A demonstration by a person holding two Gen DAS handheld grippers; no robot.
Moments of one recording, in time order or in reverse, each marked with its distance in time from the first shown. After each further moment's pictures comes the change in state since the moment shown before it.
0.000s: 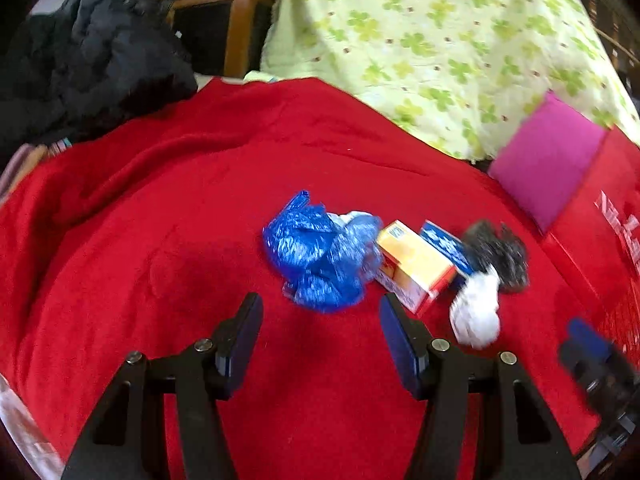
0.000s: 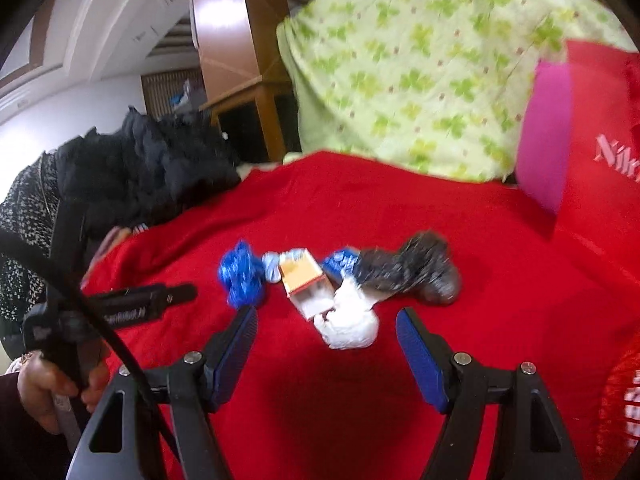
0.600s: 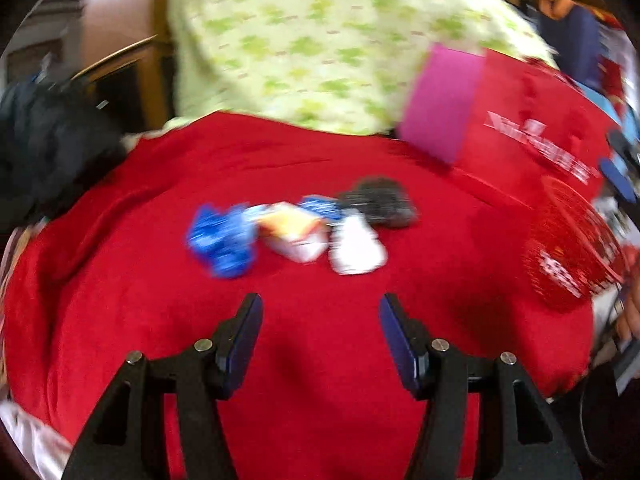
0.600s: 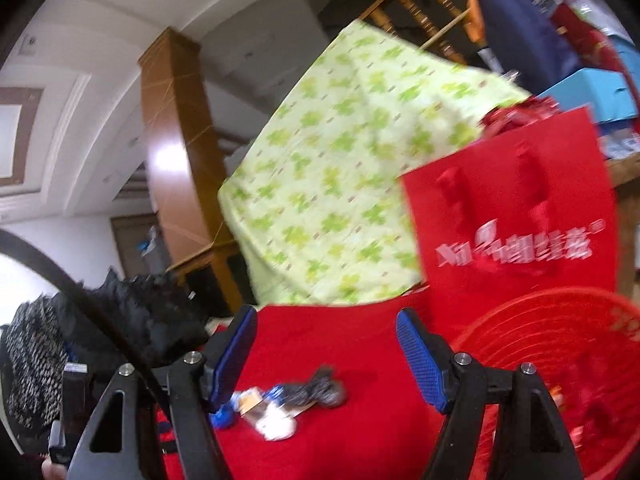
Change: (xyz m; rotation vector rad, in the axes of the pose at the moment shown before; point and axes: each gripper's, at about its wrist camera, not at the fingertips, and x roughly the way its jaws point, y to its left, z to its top) left arm -0.099 -0.067 -0.055 0.299 -0.037 -0.101; right arm -0.204 -0.081 0.007 0.179 -0.500 -0.084
